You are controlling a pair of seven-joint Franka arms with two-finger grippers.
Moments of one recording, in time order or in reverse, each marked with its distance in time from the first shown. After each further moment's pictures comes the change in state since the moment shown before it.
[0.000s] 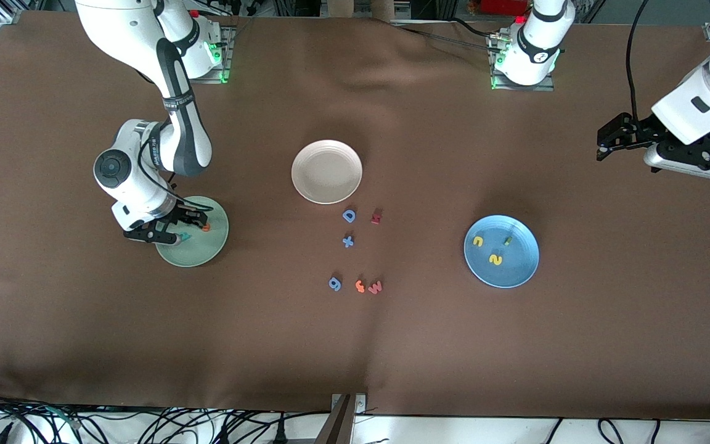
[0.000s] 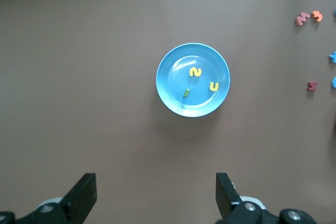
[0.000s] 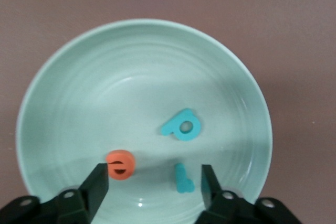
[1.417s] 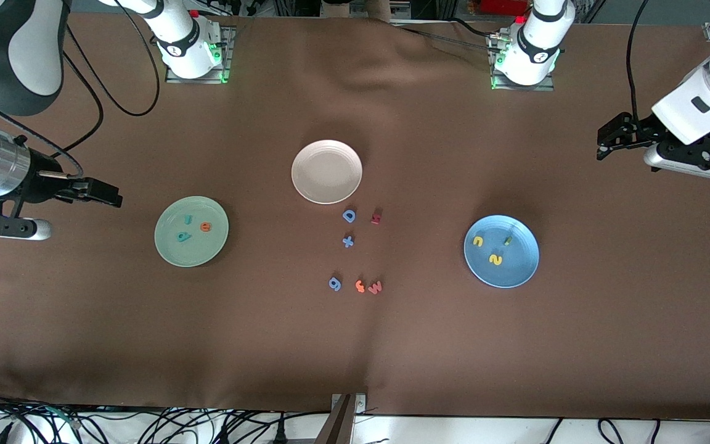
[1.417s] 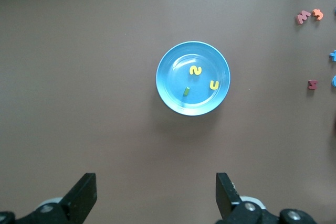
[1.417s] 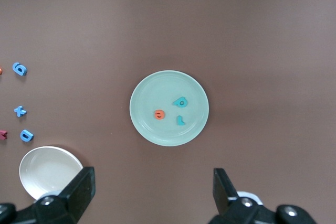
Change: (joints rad) left arm 0.000 0.000 0.001 0.001 0.000 -0.007 0.000; right arm -0.019 -0.047 -0.291 0.815 -0.040 -0.979 -0.001
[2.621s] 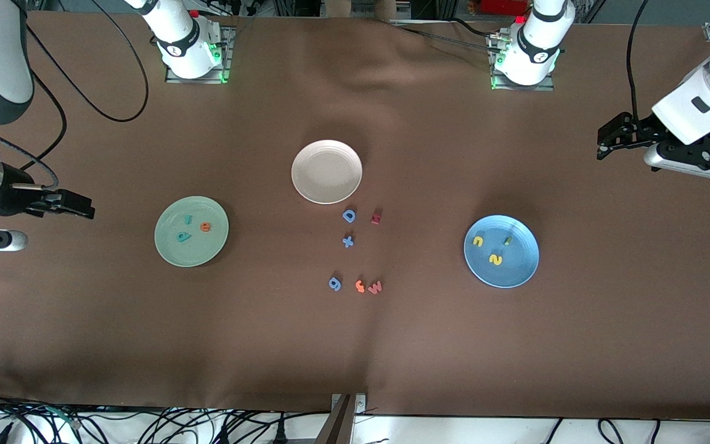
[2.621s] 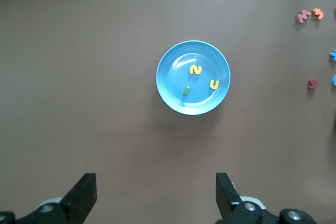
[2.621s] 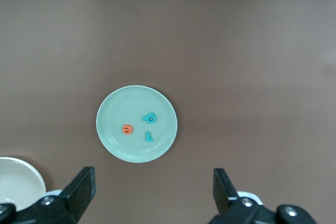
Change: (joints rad) left arm 0.001 0.000 0.000 0.000 0.000 -0.003 0.000; right arm -0.805 -0.139 0.998 -0.082 -0.416 0.155 0.087
